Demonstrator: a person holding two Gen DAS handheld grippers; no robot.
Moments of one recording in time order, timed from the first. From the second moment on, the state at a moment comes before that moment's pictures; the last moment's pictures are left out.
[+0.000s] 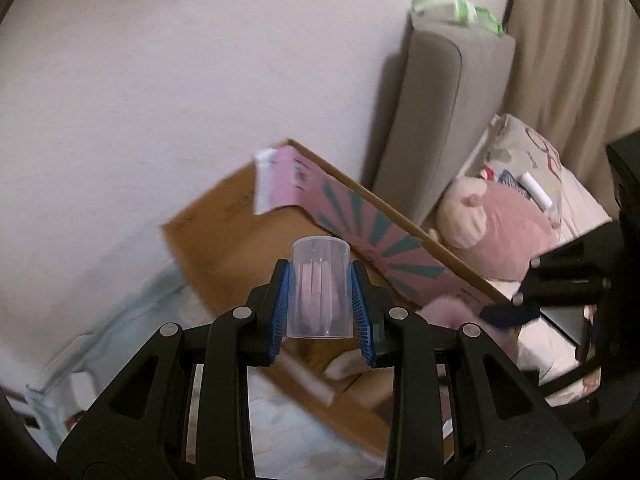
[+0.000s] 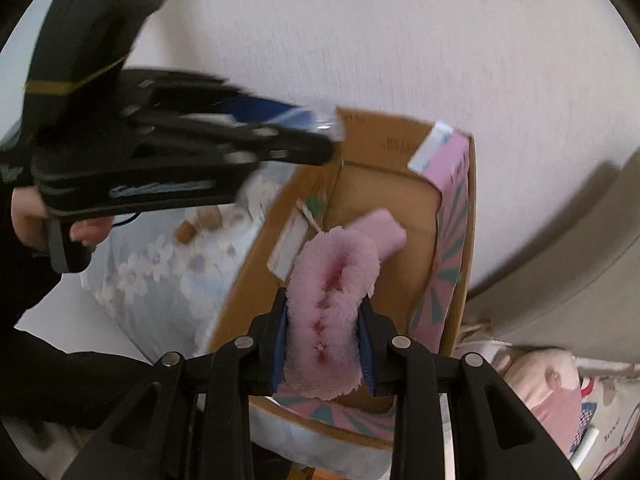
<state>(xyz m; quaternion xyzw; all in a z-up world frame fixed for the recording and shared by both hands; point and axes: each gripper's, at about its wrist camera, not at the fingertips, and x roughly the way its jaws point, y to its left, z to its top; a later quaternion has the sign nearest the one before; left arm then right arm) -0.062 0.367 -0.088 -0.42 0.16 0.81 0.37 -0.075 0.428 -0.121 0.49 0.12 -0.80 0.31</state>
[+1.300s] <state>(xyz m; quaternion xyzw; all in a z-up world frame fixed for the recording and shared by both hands) -0.061 0.252 -0.065 -0.43 0.10 0.87 0.23 -0.083 0.427 -0.107 0.50 0.10 -0.82 0.28</state>
